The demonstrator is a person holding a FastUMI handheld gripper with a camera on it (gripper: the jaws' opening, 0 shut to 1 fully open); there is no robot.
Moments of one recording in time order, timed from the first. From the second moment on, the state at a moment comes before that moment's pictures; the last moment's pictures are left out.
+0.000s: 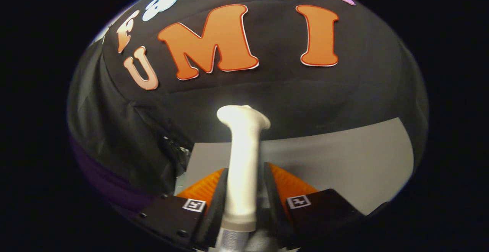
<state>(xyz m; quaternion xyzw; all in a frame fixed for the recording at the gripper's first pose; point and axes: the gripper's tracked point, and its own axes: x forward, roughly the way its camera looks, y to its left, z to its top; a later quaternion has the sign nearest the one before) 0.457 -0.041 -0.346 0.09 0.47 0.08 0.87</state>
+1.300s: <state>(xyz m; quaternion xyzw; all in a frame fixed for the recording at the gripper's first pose) 0.280 -0.053 -0.116 0.06 0.19 -0.09 0.98</state>
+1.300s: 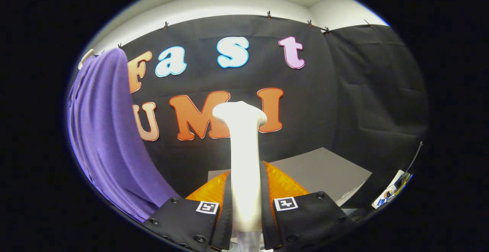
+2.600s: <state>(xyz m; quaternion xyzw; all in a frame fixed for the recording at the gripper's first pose) 0.038 0.136 0.008 0.03 0.00 -0.08 1.00</state>
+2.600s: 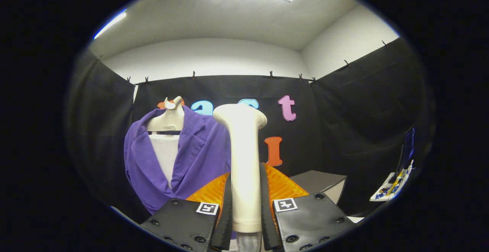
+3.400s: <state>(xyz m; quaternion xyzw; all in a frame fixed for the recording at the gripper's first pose) 0.060 0.230 -0.034 0.02 -0.01 -0.03 1.00</state>
